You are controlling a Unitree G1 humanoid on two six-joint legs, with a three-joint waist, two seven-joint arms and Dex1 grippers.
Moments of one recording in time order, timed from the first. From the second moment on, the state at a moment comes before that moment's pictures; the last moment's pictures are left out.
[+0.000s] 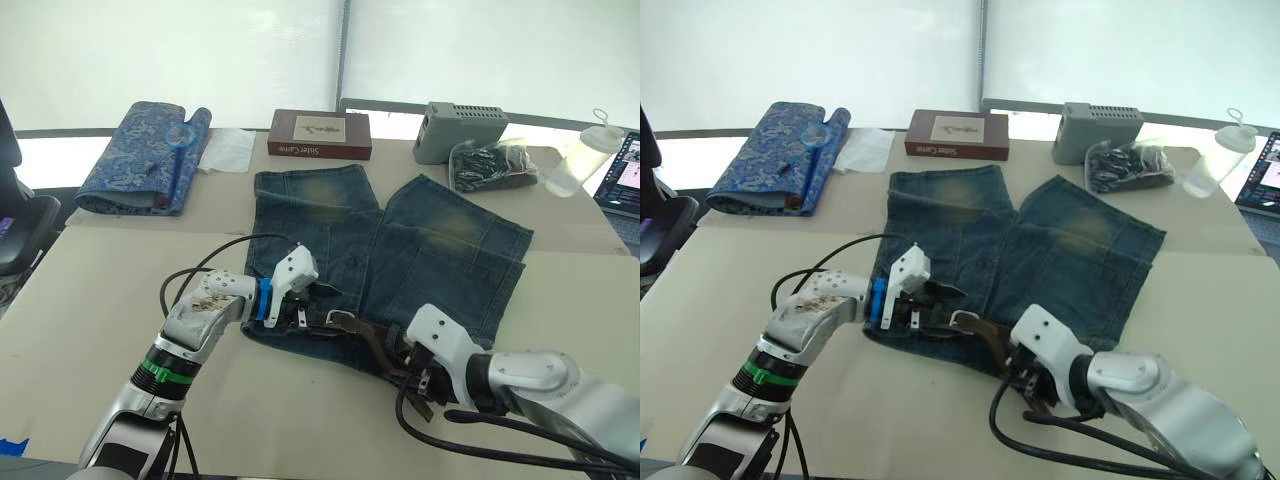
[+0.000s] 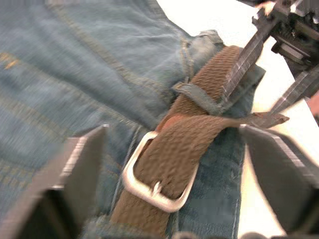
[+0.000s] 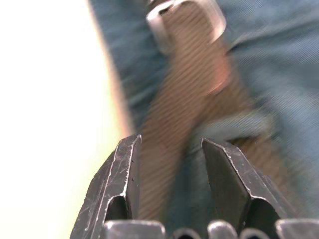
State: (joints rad) left arm -0.57 0.48 -0.30 -0.10 -0.35 0.62 -1.13; right arm -0.14 -0.75 0.01 -1.00 0.57 1.45 0.56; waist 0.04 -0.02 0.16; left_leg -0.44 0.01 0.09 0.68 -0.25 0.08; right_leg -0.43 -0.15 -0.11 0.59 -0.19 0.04
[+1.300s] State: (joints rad) left arm -1.01 0.32 -0.53 0.16 -0.22 0.30 -1.51; right arm -0.43 -1.36 0.06 -0.96 0.98 1.24 0.43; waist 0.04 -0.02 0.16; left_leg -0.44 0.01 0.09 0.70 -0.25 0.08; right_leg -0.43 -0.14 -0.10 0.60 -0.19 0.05
